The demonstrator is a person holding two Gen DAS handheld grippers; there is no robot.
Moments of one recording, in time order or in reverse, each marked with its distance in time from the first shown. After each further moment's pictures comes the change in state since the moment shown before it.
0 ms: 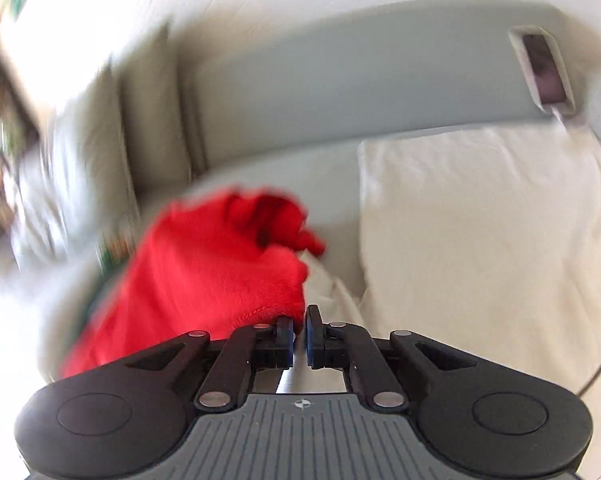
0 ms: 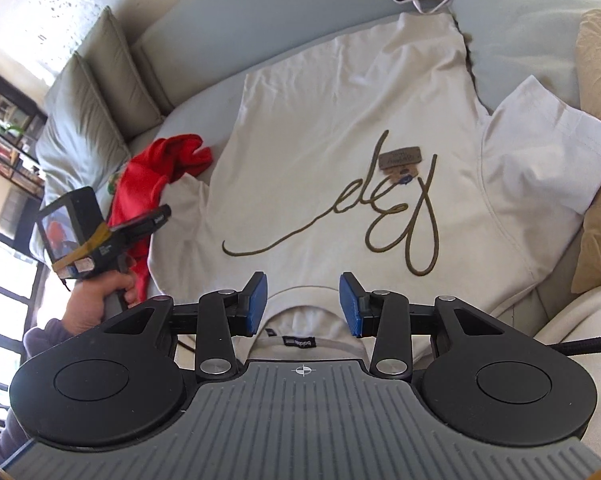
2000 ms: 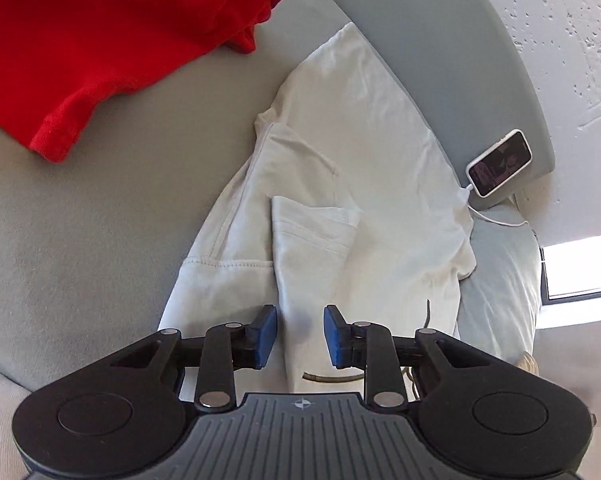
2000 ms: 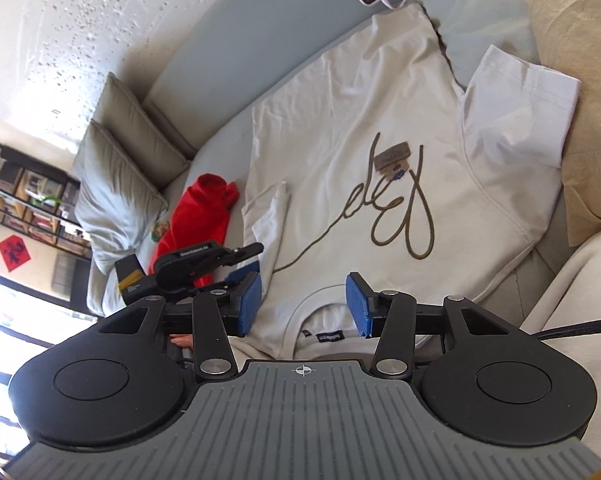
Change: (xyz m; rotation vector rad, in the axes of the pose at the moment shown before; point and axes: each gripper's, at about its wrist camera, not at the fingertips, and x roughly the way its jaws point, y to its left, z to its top) left arm 0.054 0.060 -0.076 -1.097 0.537 -0.775; right arm -0.038 -0.041 -0.007 0.214 -0.048 0.159
